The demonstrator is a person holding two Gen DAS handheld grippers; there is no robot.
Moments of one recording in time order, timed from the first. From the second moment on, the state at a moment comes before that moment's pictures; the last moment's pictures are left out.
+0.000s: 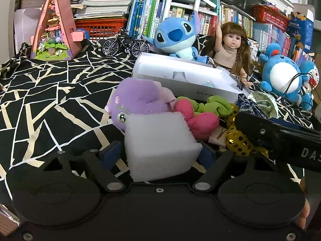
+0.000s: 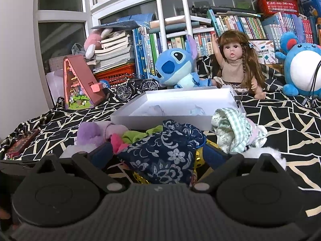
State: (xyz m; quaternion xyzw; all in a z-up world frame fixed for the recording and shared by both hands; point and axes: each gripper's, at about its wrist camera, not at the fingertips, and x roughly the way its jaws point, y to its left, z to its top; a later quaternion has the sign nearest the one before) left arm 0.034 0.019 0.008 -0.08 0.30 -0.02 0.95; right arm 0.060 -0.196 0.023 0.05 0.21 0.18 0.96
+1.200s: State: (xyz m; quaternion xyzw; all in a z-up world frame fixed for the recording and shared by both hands) left arm 0.030 0.025 0.057 -0.07 0.24 -0.04 0.97; right arm 0.049 -0.189 0.043 0.02 0.18 0.17 0.97
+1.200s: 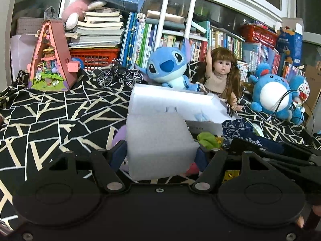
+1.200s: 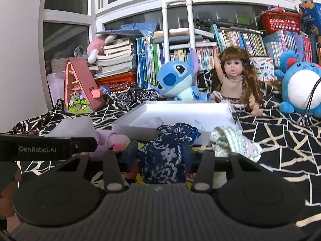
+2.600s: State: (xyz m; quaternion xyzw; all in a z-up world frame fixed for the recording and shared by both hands) left arm 0.261 0.020 0.060 -0.07 0.35 -0.05 0.93; right arm 0.250 -0.231 0.048 0.08 0.32 0.13 0.94
